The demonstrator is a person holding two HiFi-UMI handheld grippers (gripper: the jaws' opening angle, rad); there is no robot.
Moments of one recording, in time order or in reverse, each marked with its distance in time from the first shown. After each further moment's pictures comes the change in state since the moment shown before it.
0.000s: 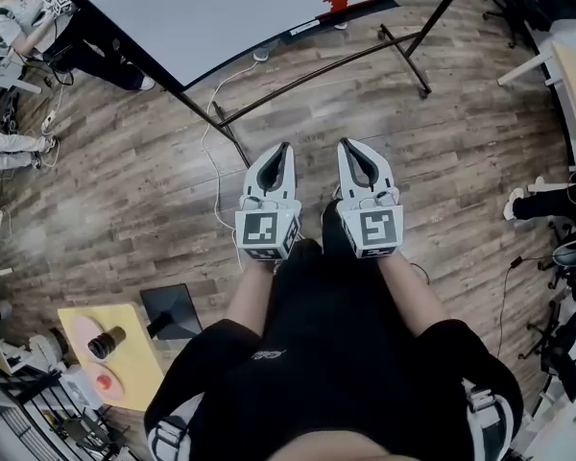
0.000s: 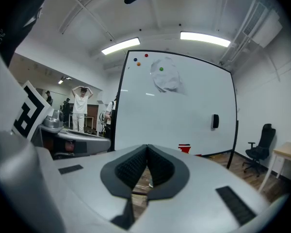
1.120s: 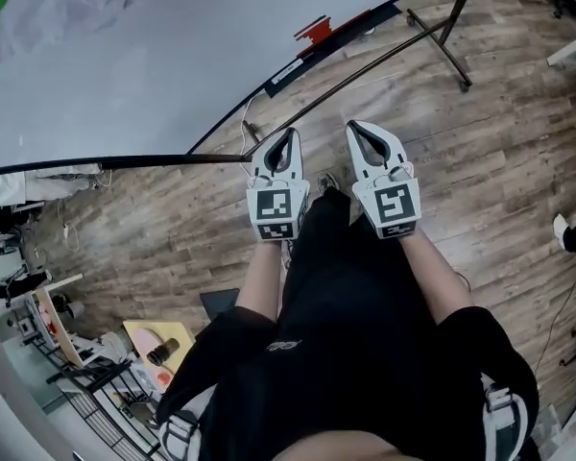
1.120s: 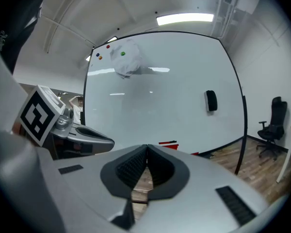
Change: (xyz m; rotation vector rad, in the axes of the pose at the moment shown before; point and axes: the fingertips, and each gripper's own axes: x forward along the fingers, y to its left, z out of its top) left arm 0.290 -0.015 0.000 0.321 0.317 0.025; right arm 0.164 -0.234 -0.042 0.133 0.041 0.093
